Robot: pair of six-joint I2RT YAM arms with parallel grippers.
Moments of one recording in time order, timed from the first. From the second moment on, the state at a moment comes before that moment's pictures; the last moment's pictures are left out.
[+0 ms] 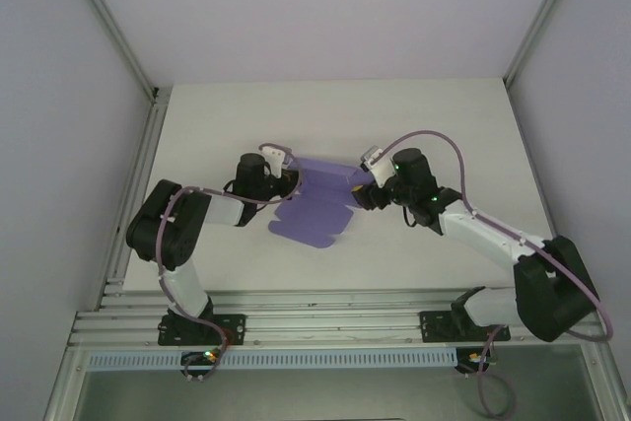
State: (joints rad) left arm -0.45 1.80 0.70 0.61 0.40 -0.30; right arm 0.45 1.34 0.74 -0.04 -0.18 -0.19
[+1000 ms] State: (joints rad) left arm -0.42 1.88 0.74 0.61 0.52 -0.35; right arm 0.44 1.43 0.77 -0.01 -0.40 -0.07
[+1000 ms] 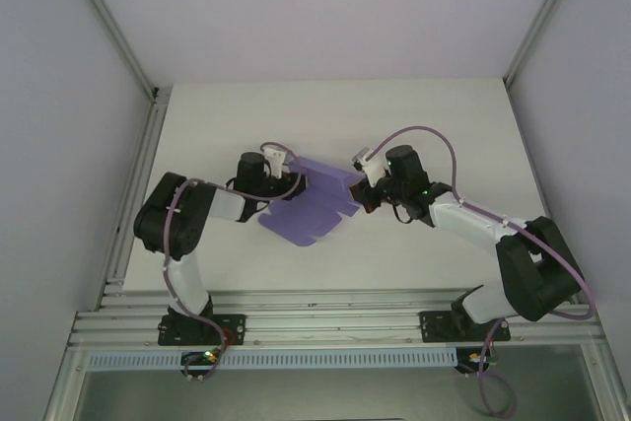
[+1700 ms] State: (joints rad) left arm -0.57 1.84 0.94 0.21 0.10 -0.28; right arm 0.43 1.42 0.79 -0.04 -0.32 -0.07
